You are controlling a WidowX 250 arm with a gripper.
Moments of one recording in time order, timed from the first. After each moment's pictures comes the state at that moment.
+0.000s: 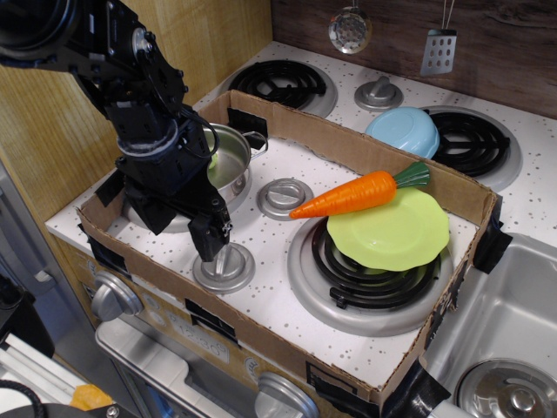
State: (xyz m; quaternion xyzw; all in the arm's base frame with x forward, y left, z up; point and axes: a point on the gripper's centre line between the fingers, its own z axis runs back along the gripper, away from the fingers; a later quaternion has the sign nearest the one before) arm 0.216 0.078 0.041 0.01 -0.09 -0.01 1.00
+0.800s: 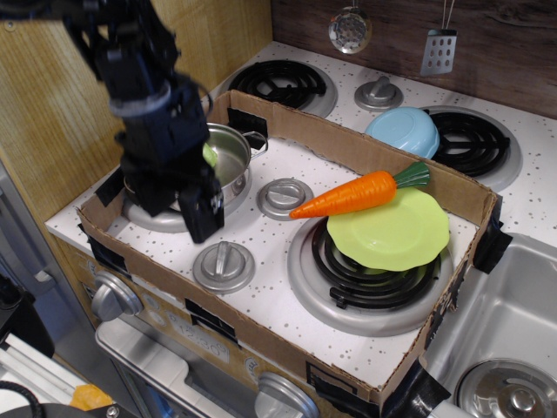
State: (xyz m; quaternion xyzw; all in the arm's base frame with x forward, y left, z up) arm 0.214 0.073 0.071 -0.04 -0.03 -0.07 1.00
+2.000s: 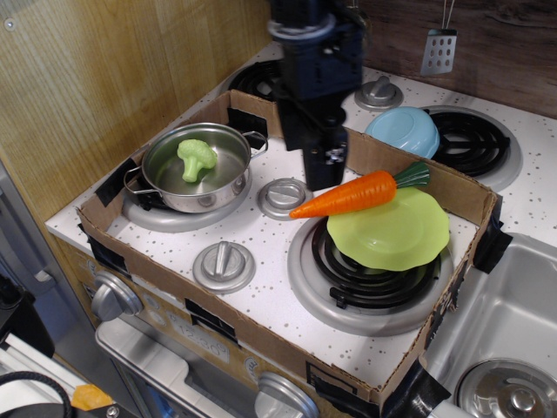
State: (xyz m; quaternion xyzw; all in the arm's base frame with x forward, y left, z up) arm 0.293 -0.004 0.088 -0.02 -0.03 -0.35 0.94
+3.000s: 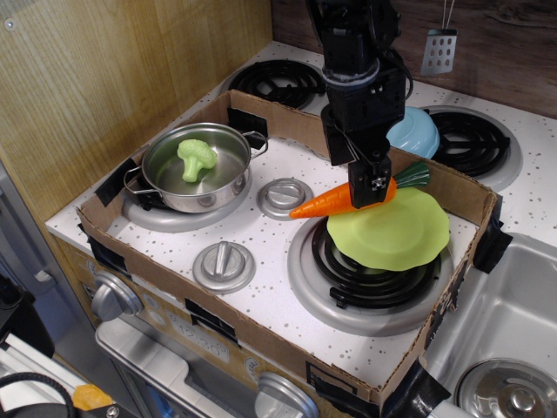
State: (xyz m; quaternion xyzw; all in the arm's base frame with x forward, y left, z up) arm 0.332 -0.024 0.049 0.00 -0.09 -0.36 0.93
